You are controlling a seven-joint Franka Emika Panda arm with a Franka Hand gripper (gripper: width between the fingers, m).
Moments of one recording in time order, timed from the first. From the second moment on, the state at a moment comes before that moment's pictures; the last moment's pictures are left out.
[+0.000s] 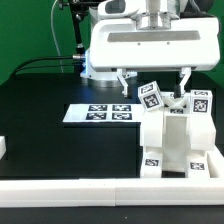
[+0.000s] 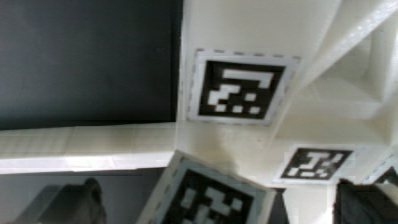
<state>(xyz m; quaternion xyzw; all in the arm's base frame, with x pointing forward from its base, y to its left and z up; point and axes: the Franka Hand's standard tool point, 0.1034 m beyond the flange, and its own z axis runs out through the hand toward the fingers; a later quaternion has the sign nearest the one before) 0.566 0.048 0.116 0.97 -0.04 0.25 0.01</state>
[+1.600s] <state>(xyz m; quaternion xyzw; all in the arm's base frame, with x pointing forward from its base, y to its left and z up) 0.584 0.045 0.129 0.99 -0.09 0.09 -0.02</state>
